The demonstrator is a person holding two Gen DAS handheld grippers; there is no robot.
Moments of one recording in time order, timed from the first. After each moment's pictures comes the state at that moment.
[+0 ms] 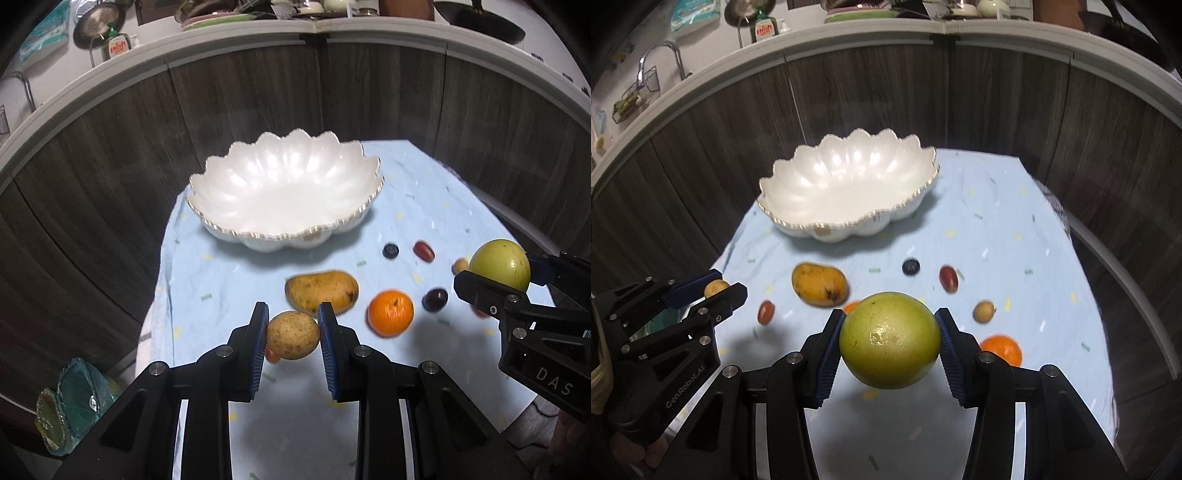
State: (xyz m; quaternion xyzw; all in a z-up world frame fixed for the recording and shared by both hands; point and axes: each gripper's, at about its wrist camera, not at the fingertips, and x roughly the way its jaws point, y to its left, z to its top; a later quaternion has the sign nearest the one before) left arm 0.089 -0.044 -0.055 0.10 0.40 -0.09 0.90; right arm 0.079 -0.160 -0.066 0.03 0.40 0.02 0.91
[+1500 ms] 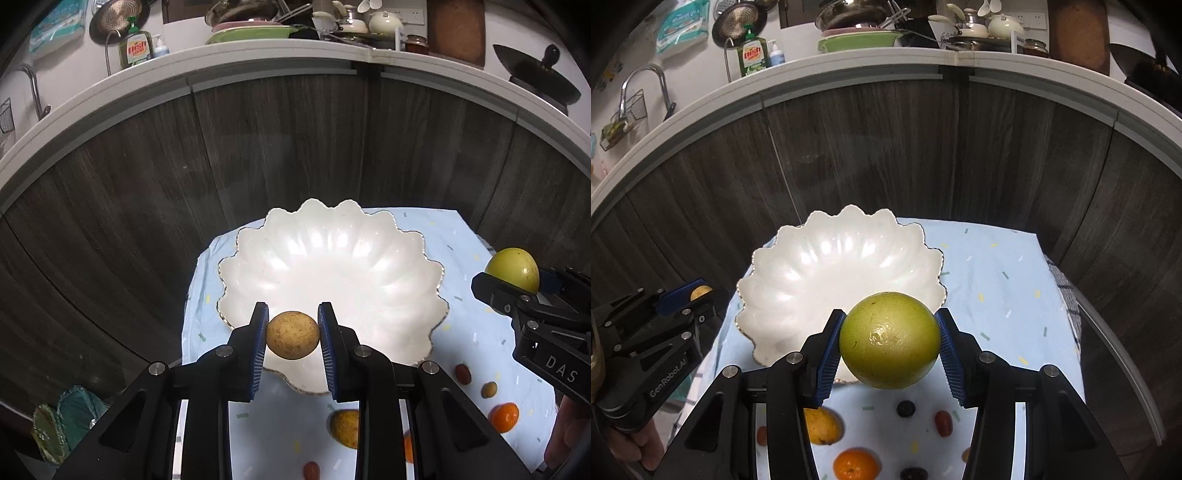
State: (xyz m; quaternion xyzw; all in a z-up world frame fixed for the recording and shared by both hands) left arm 0.225 -0.023 -0.011 0.06 0.39 -0.06 0.92; right arm 0.216 -0.163 -0.013 0.03 0.38 0.02 0.92
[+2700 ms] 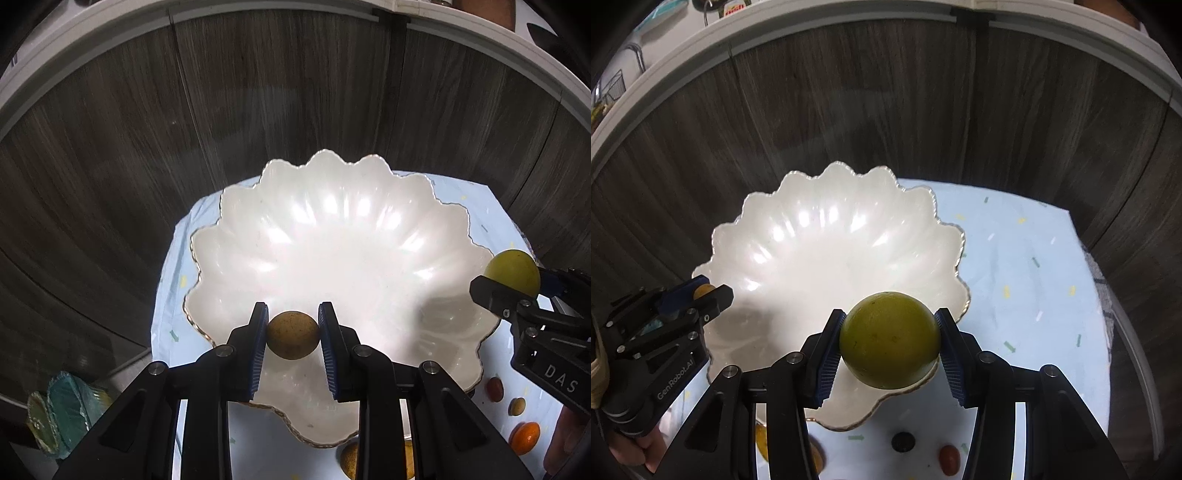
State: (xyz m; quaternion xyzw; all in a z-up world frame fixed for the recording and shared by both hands) left arm 0.286 -0.025 -0.075 0.05 0.46 -0.05 0.88; right arm 0.284 -0.163 -0.072 0.02 0.46 0.04 0.89
